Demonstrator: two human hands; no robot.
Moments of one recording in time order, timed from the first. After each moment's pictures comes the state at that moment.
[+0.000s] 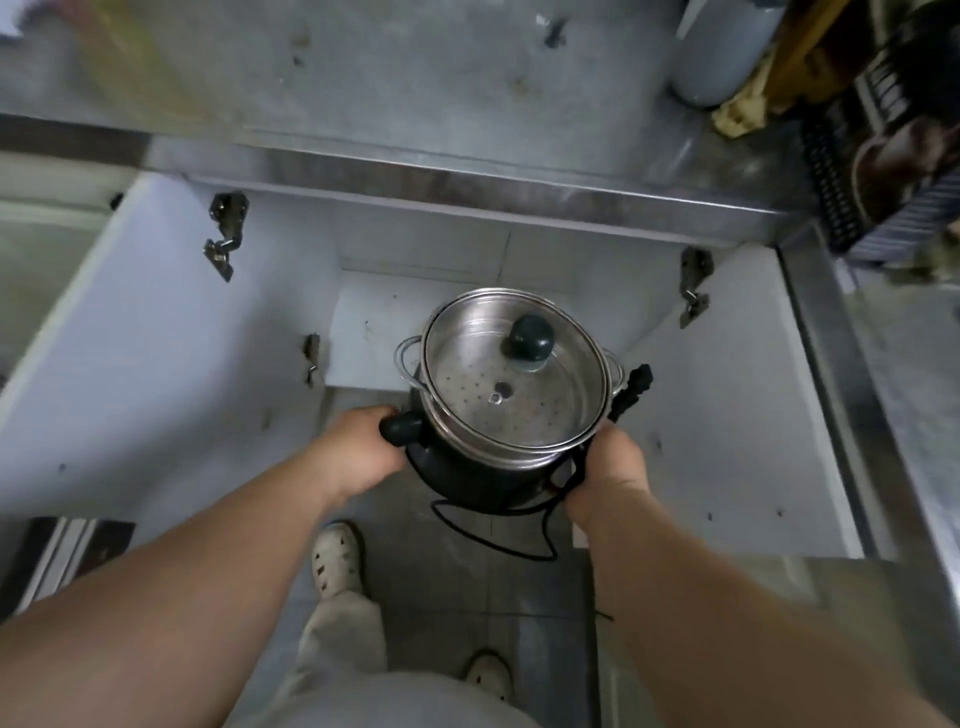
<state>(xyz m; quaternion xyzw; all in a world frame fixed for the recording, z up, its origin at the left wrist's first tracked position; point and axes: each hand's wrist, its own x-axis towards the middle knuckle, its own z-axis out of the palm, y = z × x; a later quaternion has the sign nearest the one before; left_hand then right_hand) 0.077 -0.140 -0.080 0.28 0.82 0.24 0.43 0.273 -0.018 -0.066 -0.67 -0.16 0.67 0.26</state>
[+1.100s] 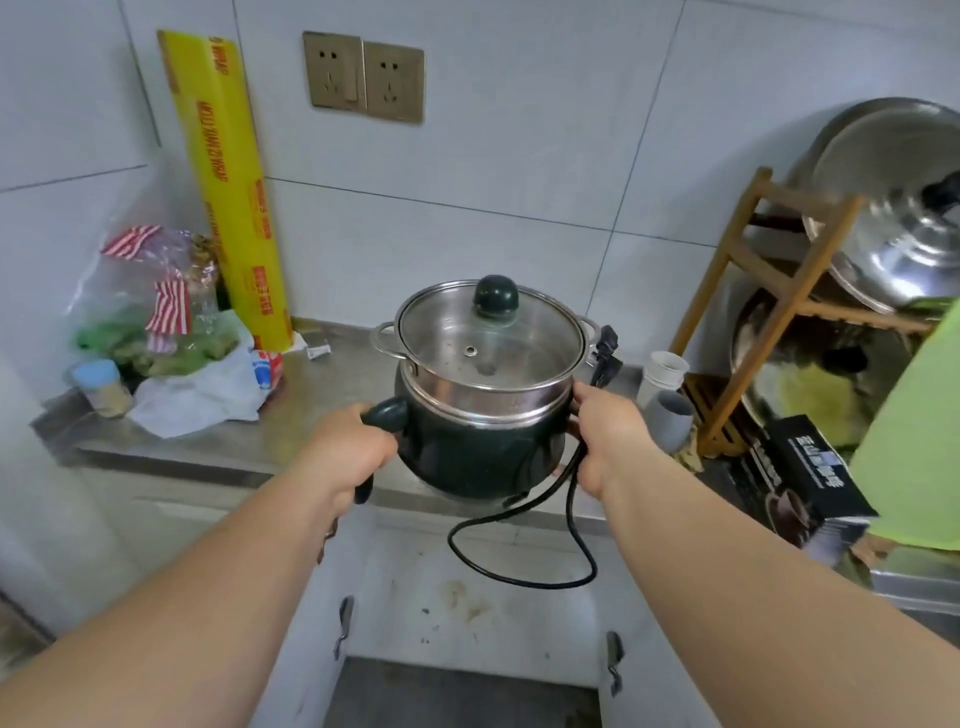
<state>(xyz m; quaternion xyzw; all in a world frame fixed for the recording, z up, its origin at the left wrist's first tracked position) -0.069 -0.097 0.197 0.21 0.81 0.49 0.25 0.102 0.046 0.238 -0.50 -0.44 0.68 0.30</state>
